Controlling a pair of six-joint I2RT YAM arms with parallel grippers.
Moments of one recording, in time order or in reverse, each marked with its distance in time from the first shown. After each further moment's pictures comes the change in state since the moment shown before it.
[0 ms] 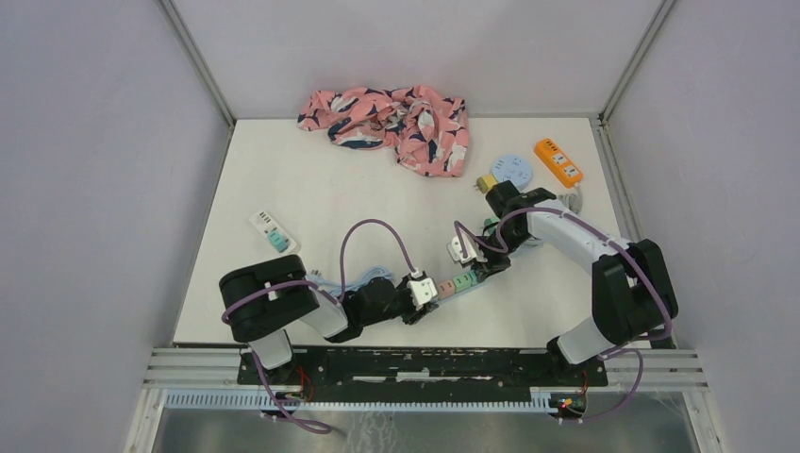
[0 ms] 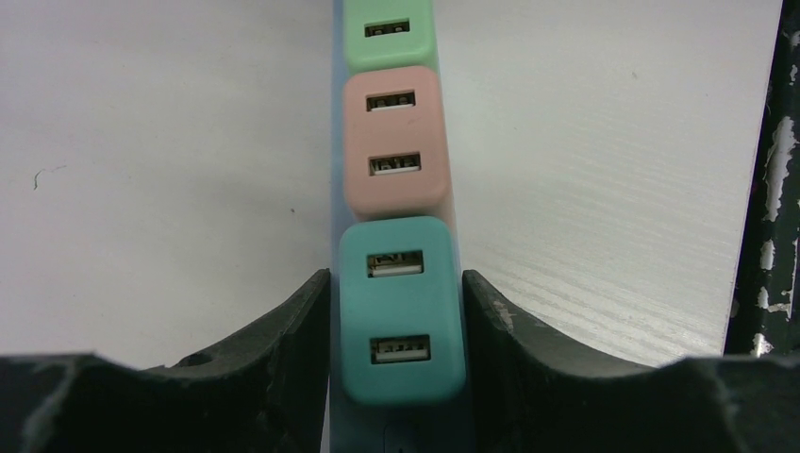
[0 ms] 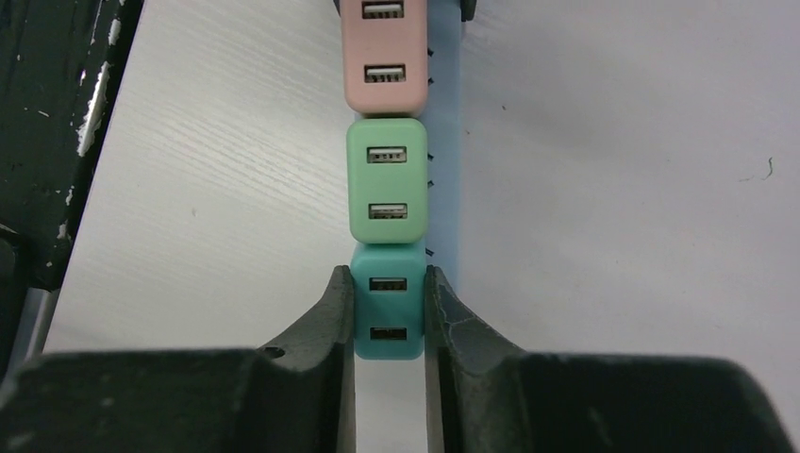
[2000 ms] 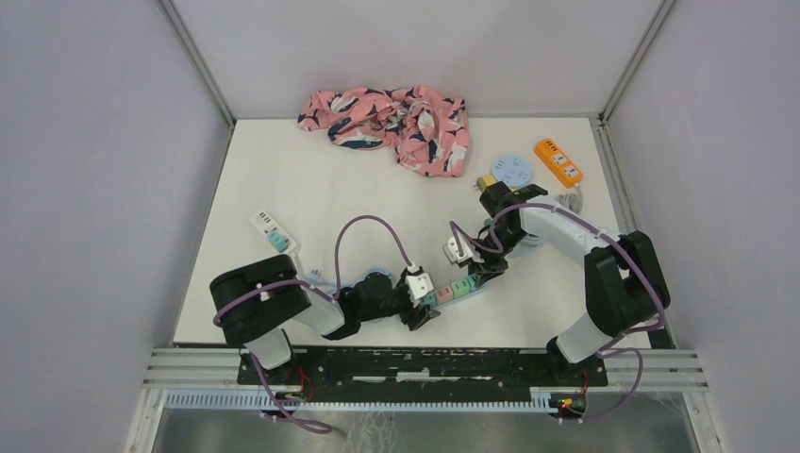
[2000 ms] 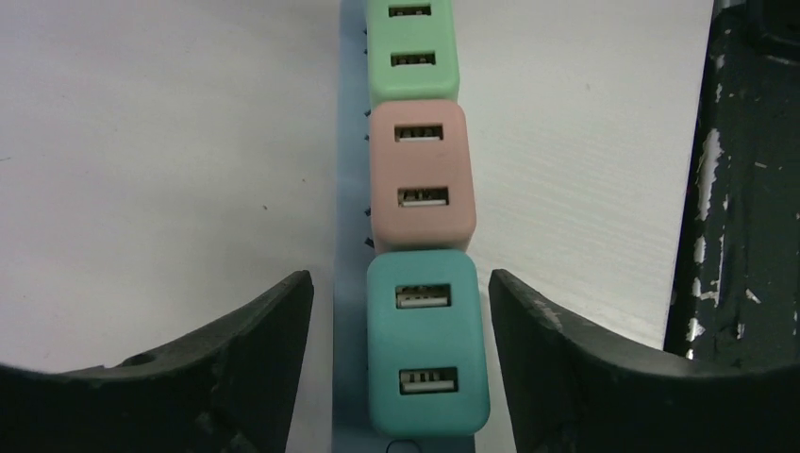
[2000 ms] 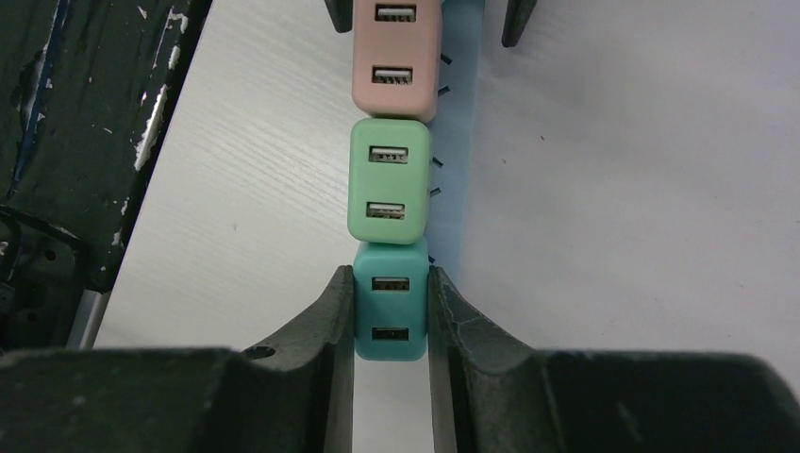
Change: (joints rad) left arm 0.042 -0.046 -0.007 -0.052 0.107 -0.069; right arm 0.027 0.057 0.045 -0.087 -0.035 -0.013
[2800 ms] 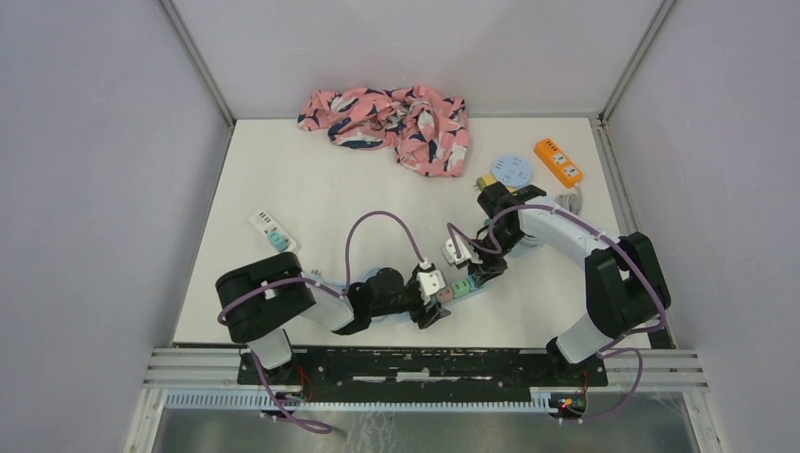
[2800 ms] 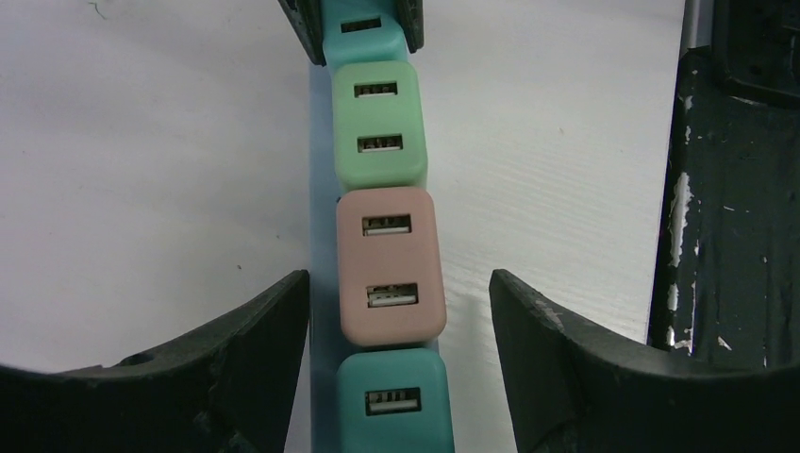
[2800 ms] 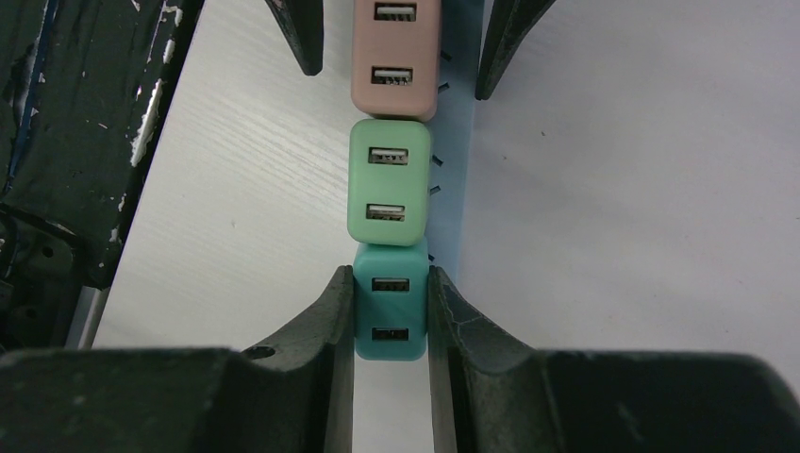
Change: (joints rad) left arm -0.020 0.031 0.103 -0.058 0.021 -0.022; right arm 0.024 -0.010 0.000 0.011 0.034 0.027
